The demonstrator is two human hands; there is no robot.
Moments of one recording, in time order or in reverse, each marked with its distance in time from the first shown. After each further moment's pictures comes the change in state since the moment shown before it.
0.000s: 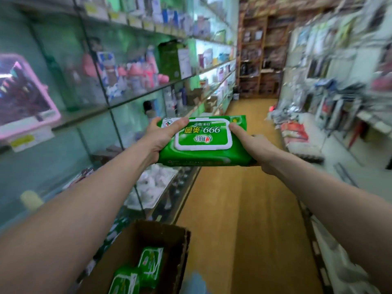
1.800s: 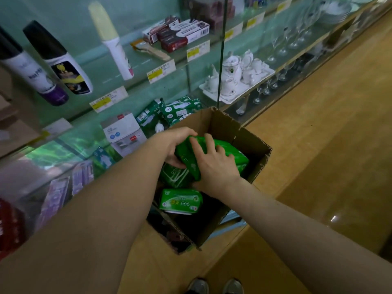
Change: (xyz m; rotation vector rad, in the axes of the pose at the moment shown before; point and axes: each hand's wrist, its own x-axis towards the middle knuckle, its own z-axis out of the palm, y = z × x) left_hand -0.053 -0.287 -0.159 0.106 0.258 -1.148; right_hand -0.037 0.223 0.294 -1.182 -0.874 -0.639
